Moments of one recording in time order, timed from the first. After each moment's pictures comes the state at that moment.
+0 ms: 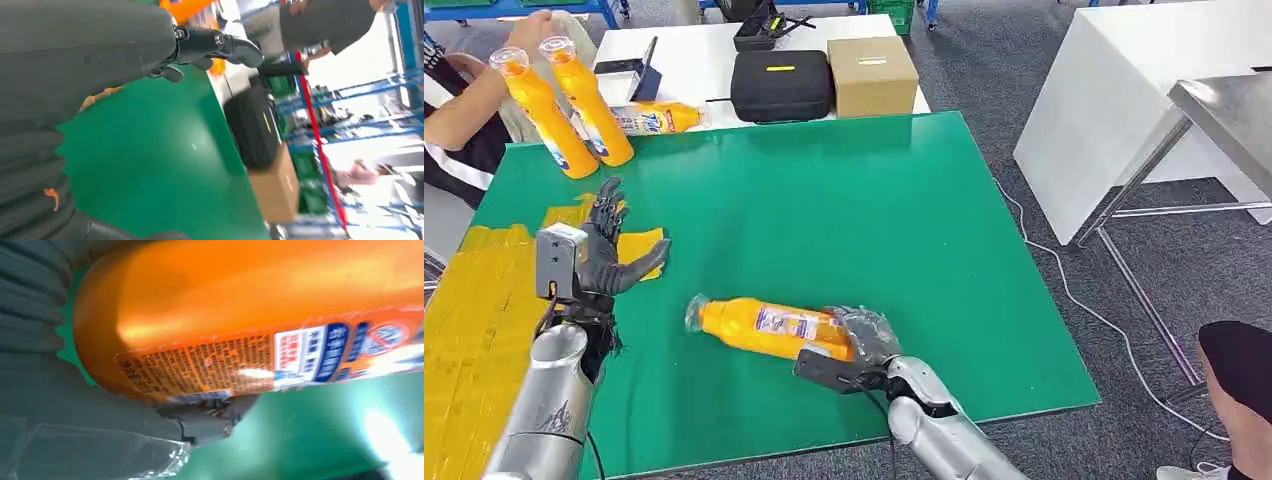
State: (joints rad) left arm -0.51 -0.09 0.08 -0.99 -0.18 -0.08 -0.43; right arm -0.28 0.07 0.51 -0.97 0.71 -0.25 -0.08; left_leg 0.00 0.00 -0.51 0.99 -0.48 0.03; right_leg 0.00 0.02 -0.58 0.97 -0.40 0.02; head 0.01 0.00
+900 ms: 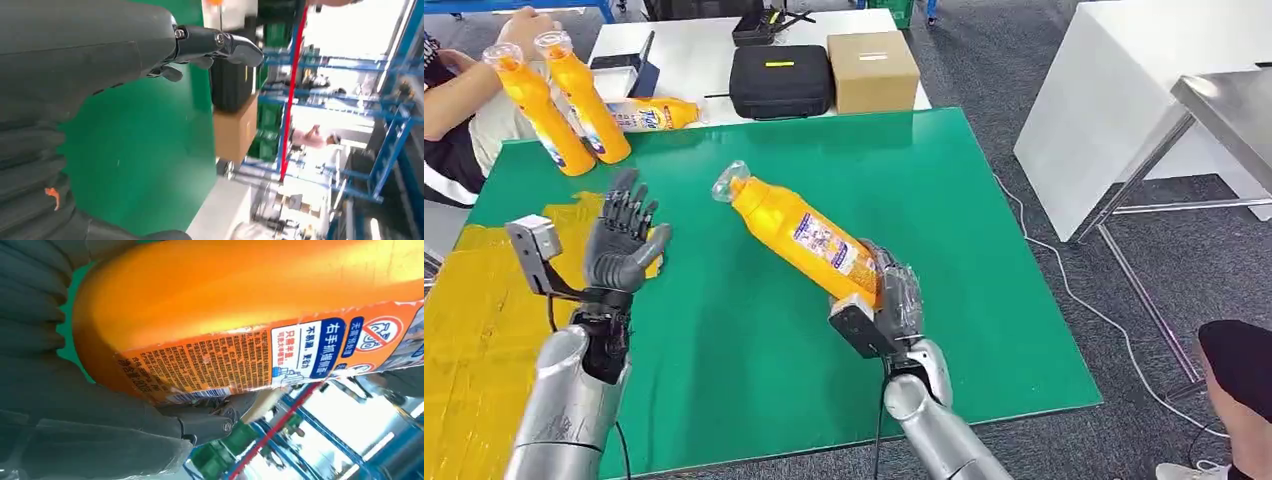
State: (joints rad) left arm -0.48 -0.15 0.02 -1.10 0.18 -0.19 -0.27; right arm -0.28 0.19 0.33 -1.04 0.55 -0.59 -0.36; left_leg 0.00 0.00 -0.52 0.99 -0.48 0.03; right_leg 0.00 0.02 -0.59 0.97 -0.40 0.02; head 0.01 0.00
